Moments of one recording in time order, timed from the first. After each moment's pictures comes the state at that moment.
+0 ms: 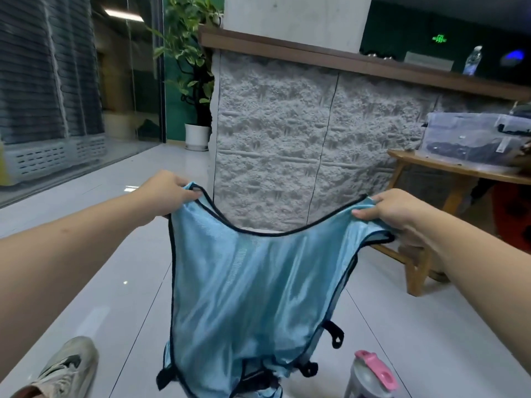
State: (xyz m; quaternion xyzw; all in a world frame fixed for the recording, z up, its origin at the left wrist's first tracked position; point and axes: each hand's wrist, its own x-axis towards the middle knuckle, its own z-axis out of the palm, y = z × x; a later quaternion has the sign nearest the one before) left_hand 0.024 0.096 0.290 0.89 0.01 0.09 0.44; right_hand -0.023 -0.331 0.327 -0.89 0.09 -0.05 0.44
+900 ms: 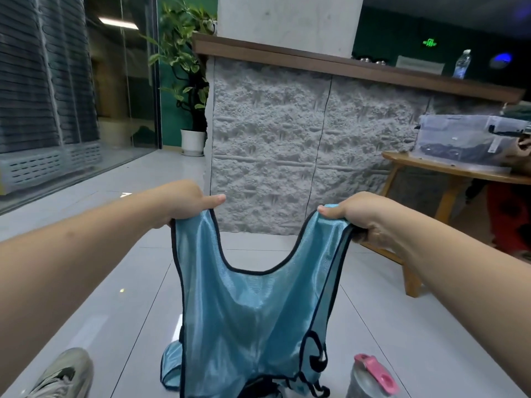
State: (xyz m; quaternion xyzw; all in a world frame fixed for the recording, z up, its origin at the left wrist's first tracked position) left_hand -0.001 0.050 0.322 0.99 -0.01 0.00 0.17; right_hand -0.030 -0.277 0.325 -0.84 0.13 0.00 0.53
